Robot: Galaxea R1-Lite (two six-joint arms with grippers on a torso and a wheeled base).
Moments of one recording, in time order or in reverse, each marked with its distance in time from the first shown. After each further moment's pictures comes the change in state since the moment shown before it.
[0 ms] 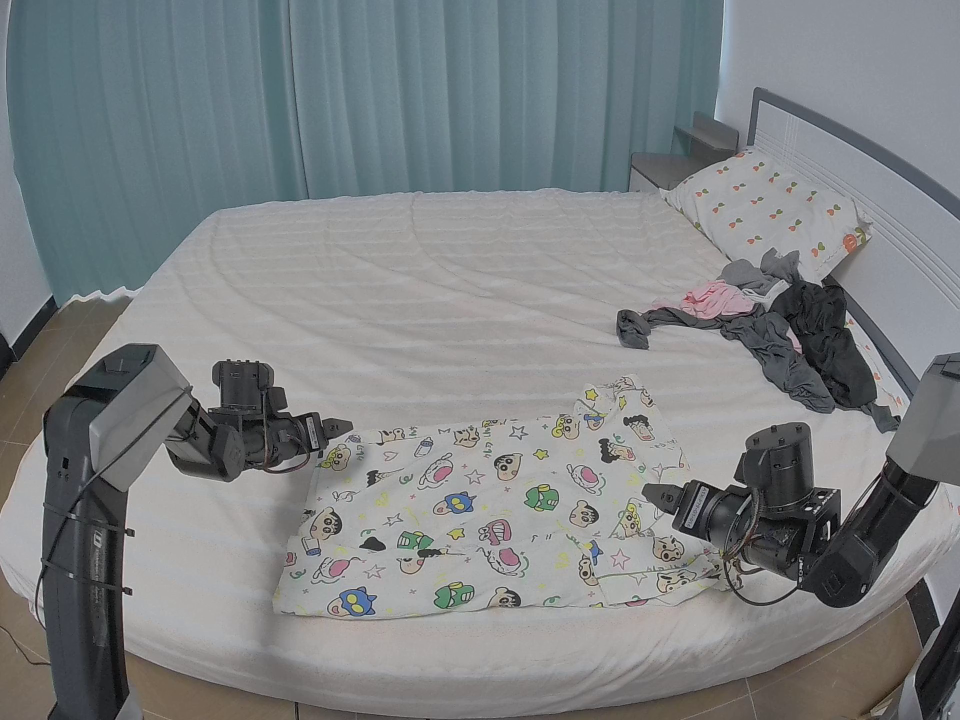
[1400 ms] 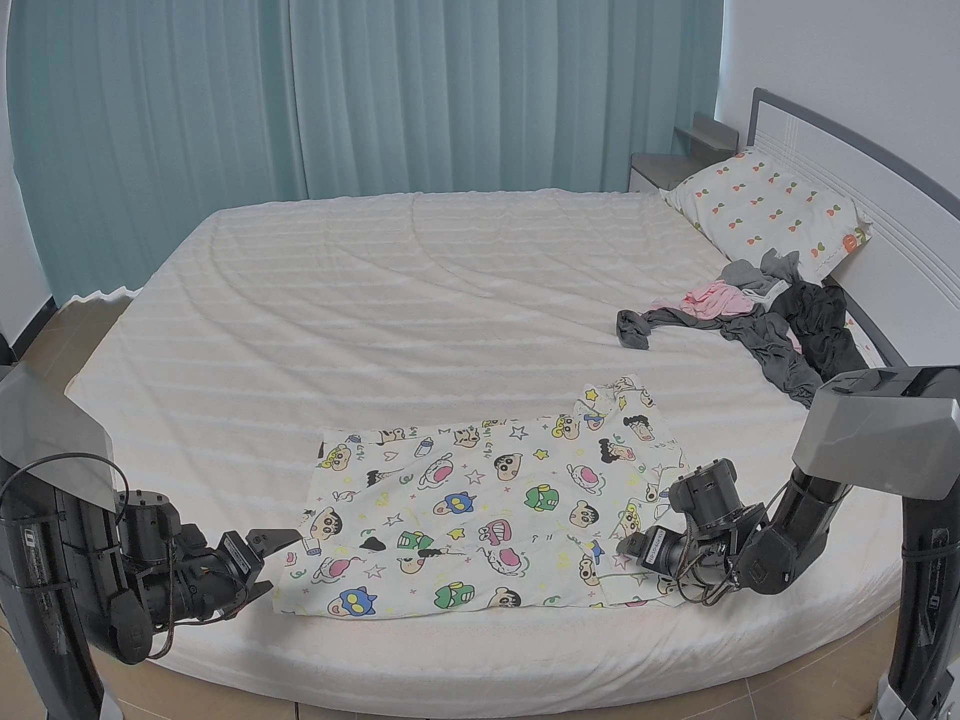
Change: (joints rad) left arm 0.018 -0.346 1.355 -1.008 -0.137 -0.647; right arm -0.015 0.294 -0.234 0.262 0.045 0.110
